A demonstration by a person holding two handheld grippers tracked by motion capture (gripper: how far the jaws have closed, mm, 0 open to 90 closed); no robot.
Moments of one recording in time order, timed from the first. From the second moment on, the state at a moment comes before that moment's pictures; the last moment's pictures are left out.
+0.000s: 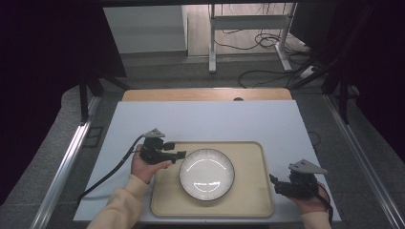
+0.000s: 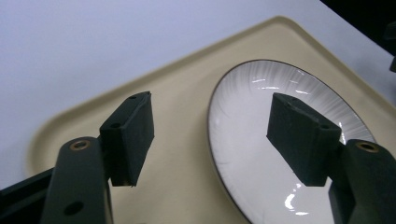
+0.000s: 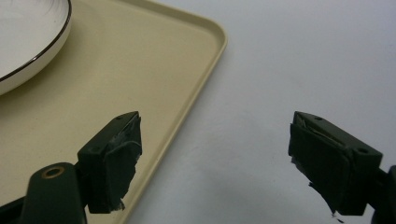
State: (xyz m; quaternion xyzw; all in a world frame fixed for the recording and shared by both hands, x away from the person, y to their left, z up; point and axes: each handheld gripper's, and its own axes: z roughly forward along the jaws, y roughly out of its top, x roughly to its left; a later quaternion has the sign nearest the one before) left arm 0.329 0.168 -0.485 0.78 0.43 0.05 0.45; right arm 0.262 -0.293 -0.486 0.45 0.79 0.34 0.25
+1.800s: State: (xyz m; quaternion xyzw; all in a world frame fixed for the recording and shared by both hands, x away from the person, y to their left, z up) left arm 0.262 0.296 -0.480 0.75 0.51 0.14 0.40; right arm 0.263 -0.294 -0.488 0.45 0.79 0.33 0.25
